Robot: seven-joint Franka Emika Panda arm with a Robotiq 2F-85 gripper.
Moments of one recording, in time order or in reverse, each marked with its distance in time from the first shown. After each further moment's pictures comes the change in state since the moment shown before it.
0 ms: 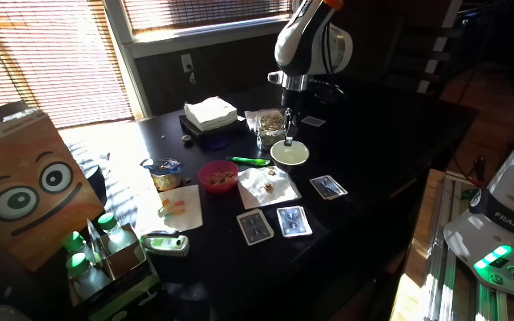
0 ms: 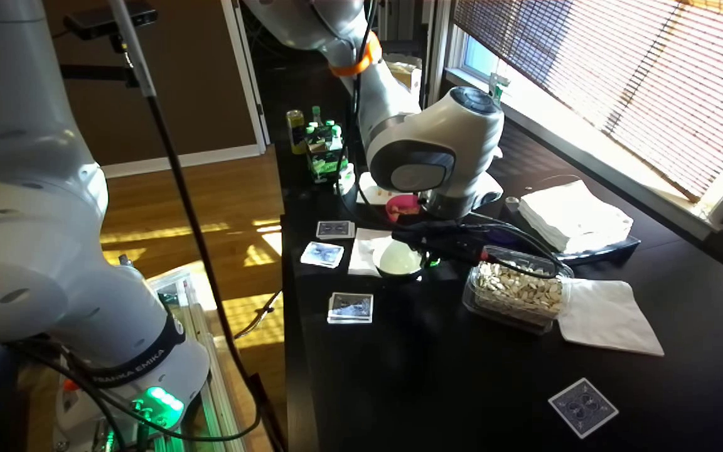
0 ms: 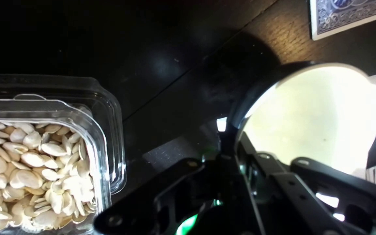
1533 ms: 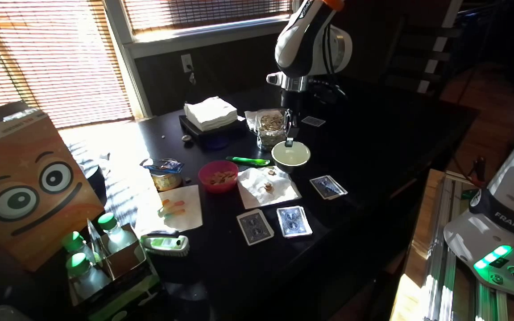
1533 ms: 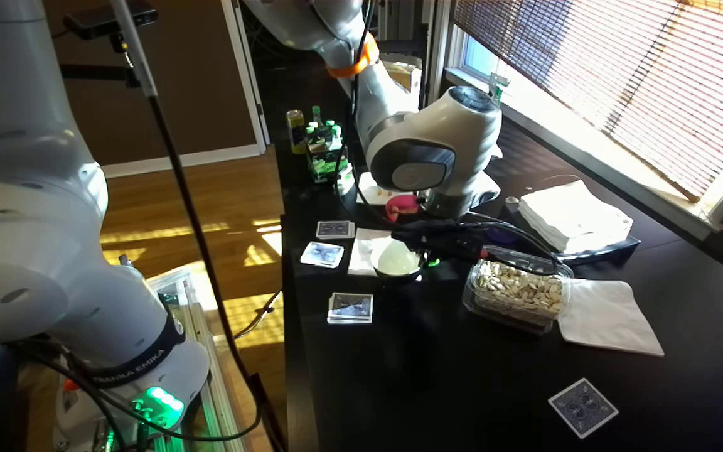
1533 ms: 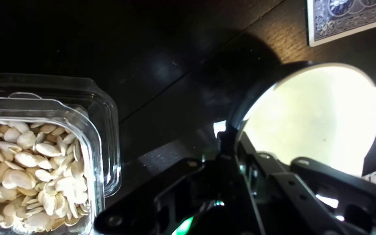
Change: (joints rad) arm 0.000 0.000 0.004 0.000 -0.037 -0.011 0.013
